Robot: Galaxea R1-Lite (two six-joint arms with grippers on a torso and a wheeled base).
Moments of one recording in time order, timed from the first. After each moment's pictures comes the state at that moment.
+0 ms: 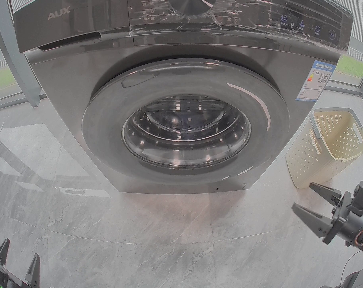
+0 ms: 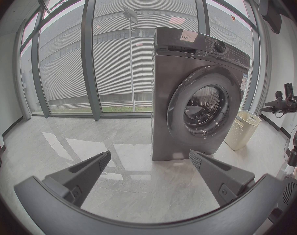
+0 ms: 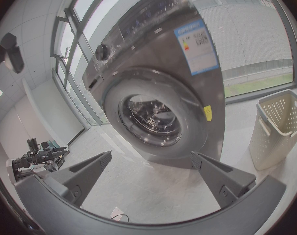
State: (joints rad) left arm 0.00 0.02 -0.02 0.00 0.01 -0.01; right arm 0.60 1.19 -0.04 -1.16 0.04 0.21
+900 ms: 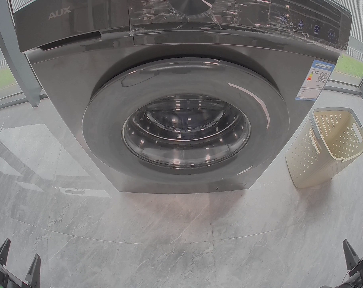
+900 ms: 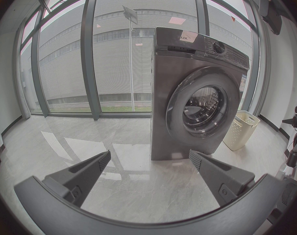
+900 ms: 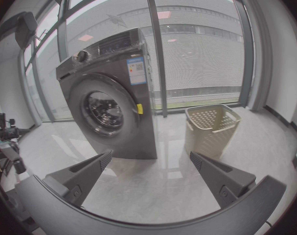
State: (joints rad) left arm 0.00 0.02 -0.02 0.00 0.00 -0.02; right arm 0.03 0.09 -0.02 -0.06 0.07 0.06
